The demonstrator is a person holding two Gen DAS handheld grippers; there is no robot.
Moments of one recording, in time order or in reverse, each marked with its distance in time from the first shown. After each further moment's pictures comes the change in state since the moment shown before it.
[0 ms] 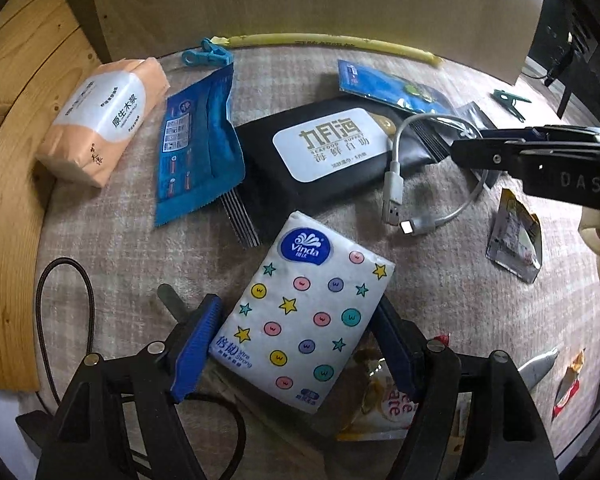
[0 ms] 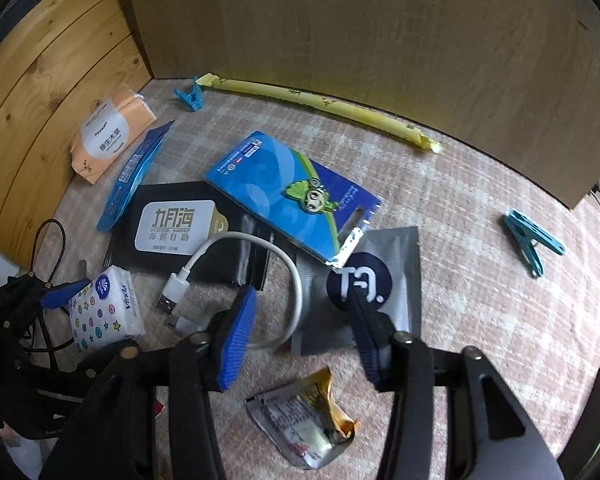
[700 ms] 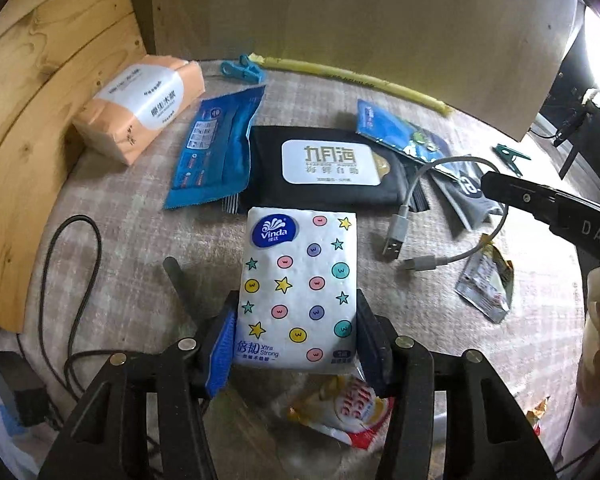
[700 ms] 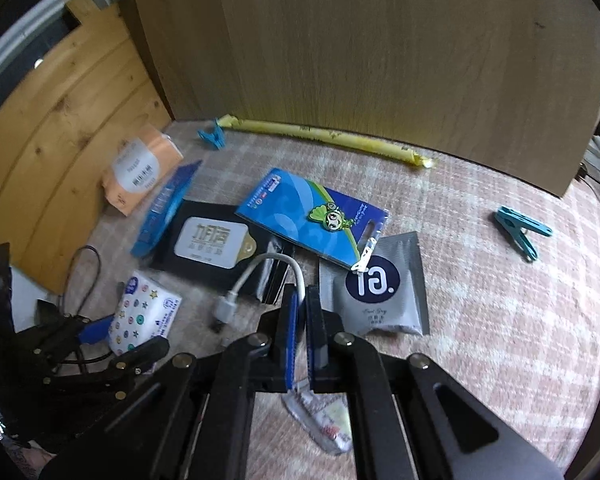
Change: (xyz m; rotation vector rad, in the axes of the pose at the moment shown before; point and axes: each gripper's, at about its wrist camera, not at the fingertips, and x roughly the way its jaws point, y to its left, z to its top) left arm -0.031 -0.001 -0.013 -0.183 -0.090 -0.011; right arm -0.043 -0.001 -0.019 0.085 -0.157 0.063
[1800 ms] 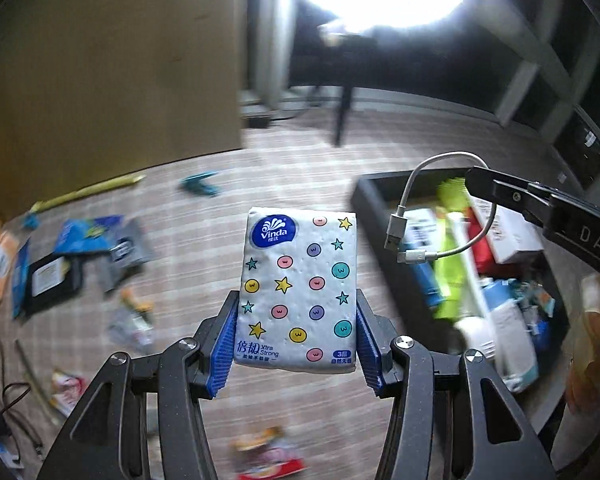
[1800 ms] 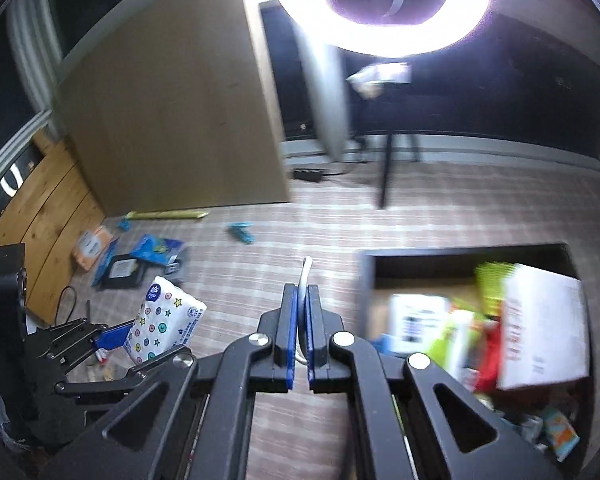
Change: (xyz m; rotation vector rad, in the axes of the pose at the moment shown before) left arm -0.087 -0.309 -0.036 0.392 -0.110 -0.238; right arm -0.251 -0.202 -0.117 0.246 -0.258 -0.226
